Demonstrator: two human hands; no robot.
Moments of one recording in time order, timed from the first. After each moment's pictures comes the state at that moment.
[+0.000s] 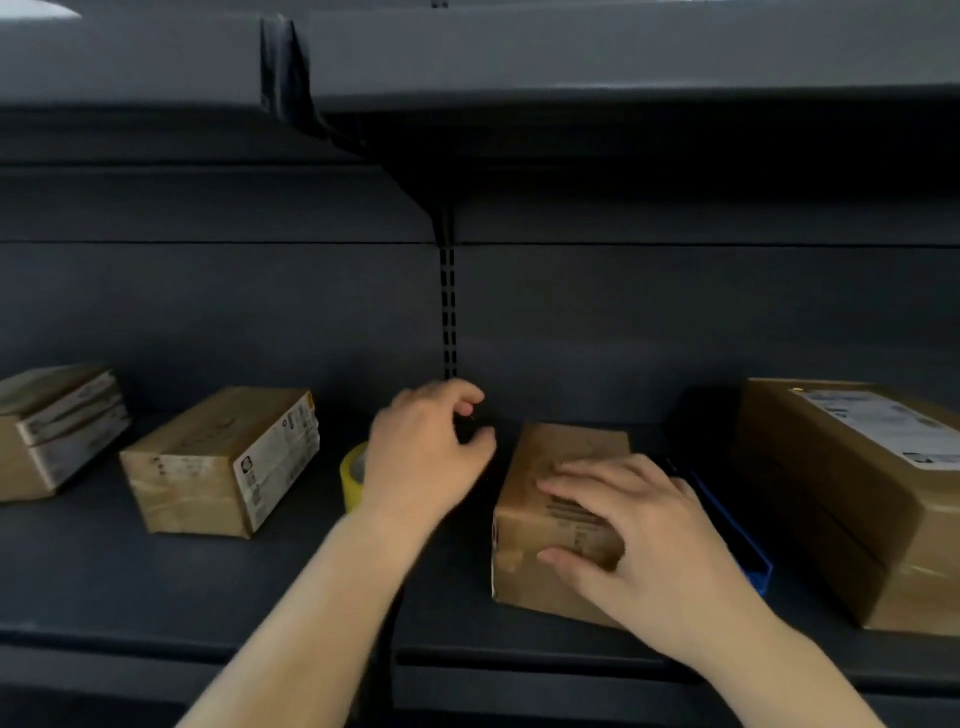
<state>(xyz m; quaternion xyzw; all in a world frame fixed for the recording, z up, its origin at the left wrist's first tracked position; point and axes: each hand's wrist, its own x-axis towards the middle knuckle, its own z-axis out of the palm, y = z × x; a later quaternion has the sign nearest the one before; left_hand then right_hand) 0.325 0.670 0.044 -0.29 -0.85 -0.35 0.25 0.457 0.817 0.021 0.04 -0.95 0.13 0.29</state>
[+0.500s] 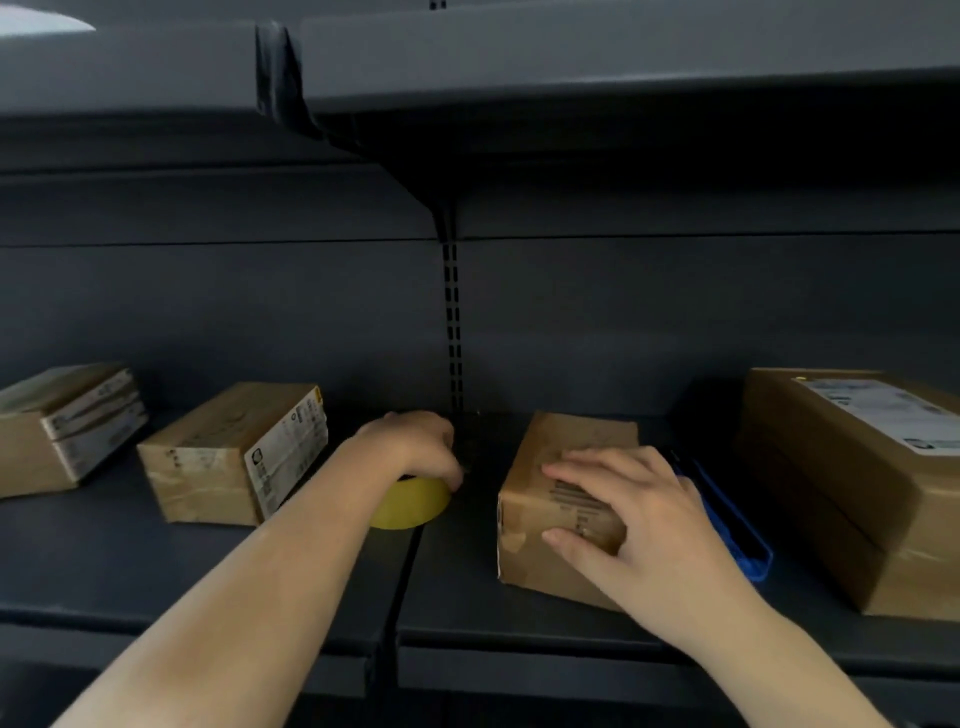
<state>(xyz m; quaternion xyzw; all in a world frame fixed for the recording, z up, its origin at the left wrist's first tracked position) 0.258 0.675 0.042 -0.25 -0.96 -0.04 -0.13 0.463 0.816 0.021 0.01 -0.95 0.18 0.24</state>
